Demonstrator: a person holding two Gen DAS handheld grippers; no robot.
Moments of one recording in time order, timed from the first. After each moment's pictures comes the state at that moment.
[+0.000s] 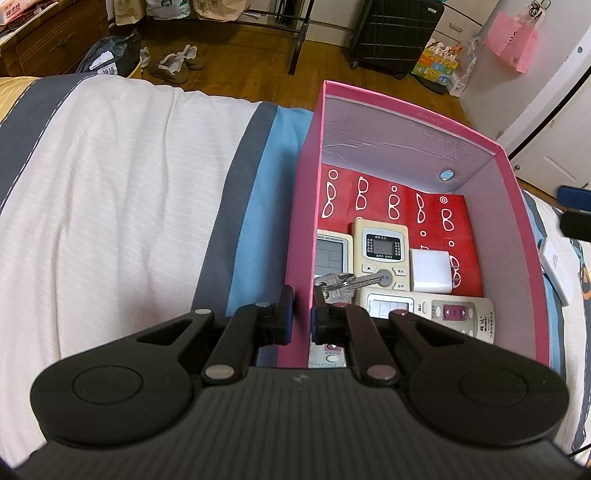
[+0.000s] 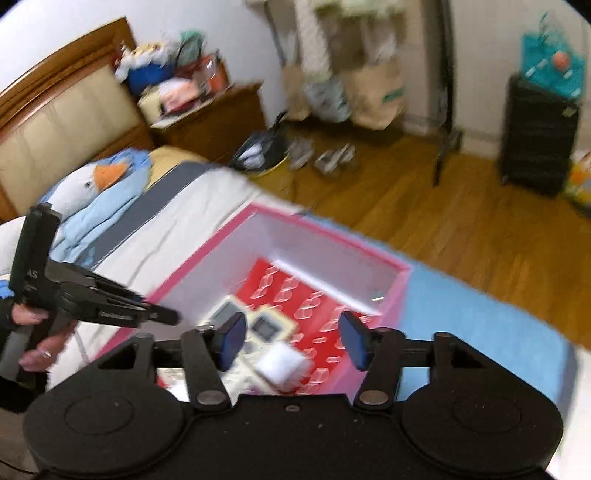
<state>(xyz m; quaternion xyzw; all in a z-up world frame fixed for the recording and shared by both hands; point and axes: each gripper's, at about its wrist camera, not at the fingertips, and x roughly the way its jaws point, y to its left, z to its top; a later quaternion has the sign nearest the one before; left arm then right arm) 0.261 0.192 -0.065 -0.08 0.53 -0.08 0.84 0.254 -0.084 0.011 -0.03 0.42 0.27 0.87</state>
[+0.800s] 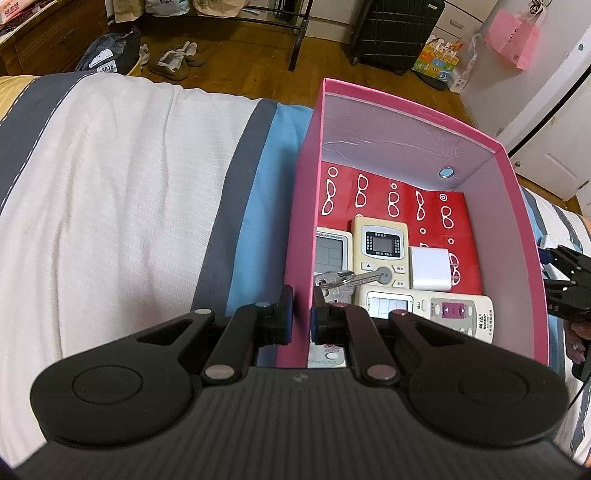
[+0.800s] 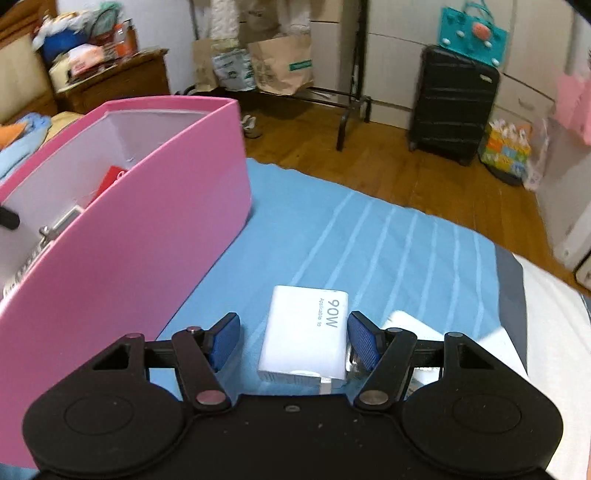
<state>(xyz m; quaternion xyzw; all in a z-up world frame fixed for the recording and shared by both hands) 0.263 0.193 -0.067 -0.08 0.53 -0.08 0.84 0.243 -0.136 -0.116 -0.08 0.44 0.16 0.88</state>
